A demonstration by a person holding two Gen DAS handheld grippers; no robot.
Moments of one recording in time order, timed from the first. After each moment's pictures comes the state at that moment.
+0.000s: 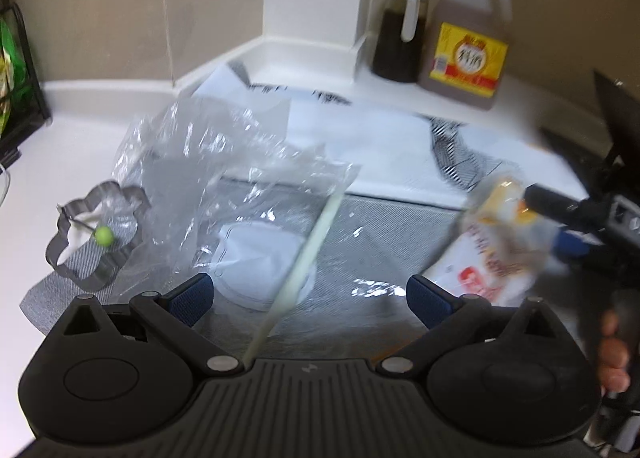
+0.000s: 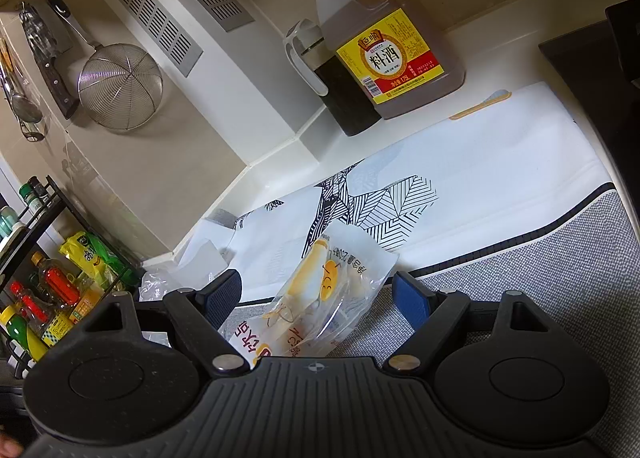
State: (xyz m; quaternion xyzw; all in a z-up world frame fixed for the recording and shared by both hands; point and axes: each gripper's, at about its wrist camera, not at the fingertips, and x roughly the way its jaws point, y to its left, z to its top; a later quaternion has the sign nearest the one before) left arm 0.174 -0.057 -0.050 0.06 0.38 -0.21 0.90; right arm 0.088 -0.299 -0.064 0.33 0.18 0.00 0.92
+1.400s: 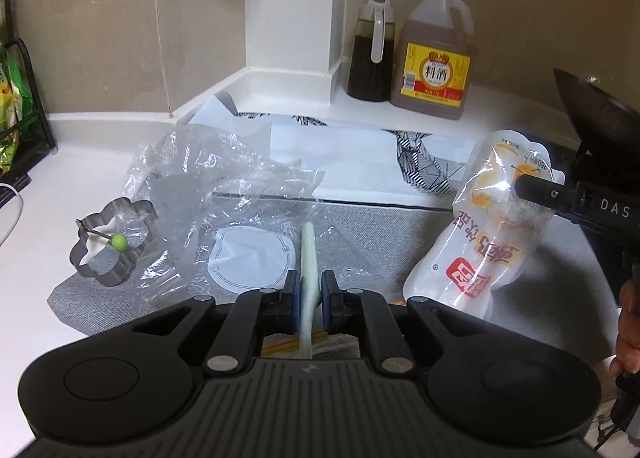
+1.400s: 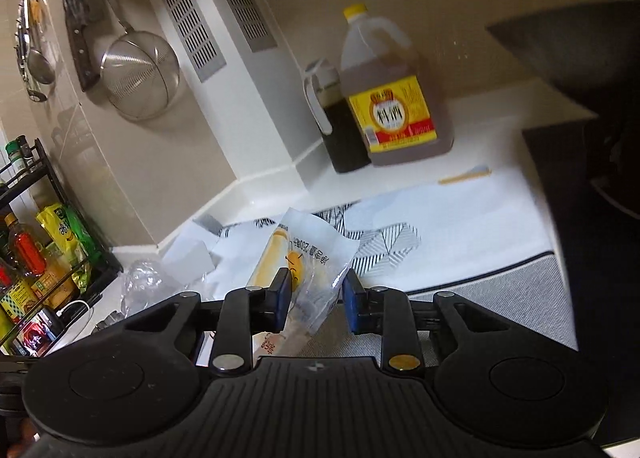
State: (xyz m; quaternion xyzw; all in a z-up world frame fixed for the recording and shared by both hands) left arm 0.127 -0.048 -0.028 0.07 0.33 -0.23 0.91; right arm 0.049 -0.264 -0.021 0.22 0.16 -0.07 0.96
